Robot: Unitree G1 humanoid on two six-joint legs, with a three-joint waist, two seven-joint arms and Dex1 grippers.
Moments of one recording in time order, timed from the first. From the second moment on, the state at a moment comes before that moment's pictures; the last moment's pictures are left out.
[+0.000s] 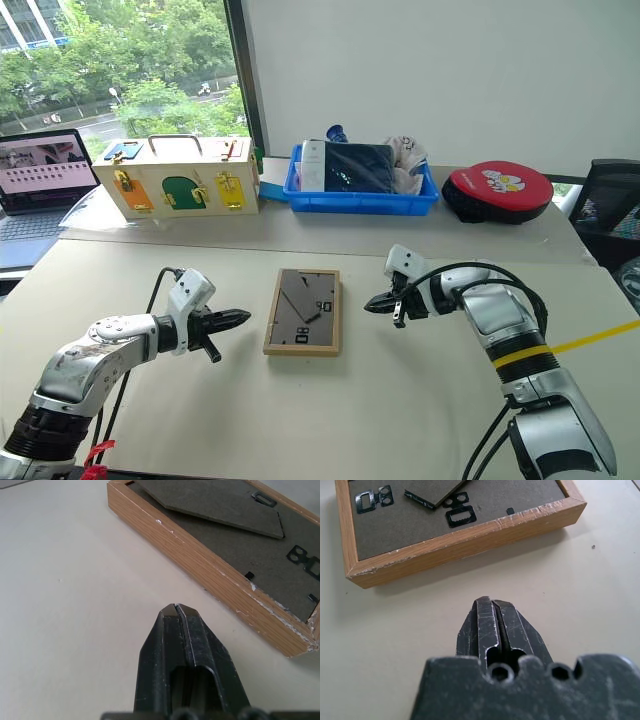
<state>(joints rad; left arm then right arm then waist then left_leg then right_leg) -0.32 0.70 -0.02 -0.16 -0.46 0.70 -0.75 -0.75 -0.67 0.25 0.26 0.14 0.46 1.24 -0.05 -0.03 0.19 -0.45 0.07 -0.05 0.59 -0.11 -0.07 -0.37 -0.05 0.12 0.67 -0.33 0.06</state>
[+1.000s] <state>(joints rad) -0.33 0.55 -0.18 -0.22 -0.26 0.71 -0.72 -0.54 -0.61 0.27 -0.02 0.11 0.62 1.15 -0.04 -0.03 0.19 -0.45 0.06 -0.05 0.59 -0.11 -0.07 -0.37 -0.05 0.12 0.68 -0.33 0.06</state>
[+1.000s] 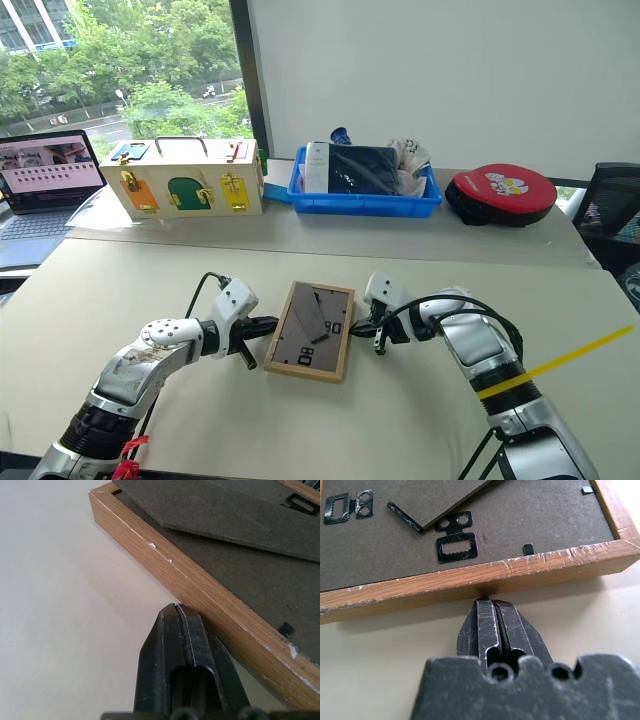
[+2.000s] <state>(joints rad) -0.36 0.62 -0.19 -0.13 -0.30 0.65 -0.83 -0.55 -0.62 0.28 -0.01 0.14 0.64 1.15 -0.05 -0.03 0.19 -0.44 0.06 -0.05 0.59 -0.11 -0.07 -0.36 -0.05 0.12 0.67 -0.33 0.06</state>
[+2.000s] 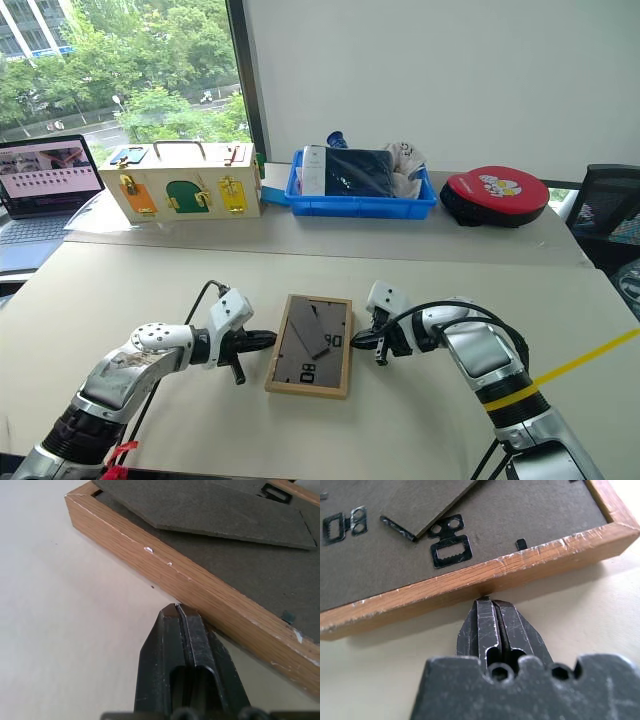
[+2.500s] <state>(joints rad) -0.30 0.79 0.06 -0.23 -0.54 1.03 -0.85 -0.59 -0.79 0.14 0.14 0.21 0.59 1.24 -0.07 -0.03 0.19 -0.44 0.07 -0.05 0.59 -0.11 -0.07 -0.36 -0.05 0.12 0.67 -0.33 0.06</state>
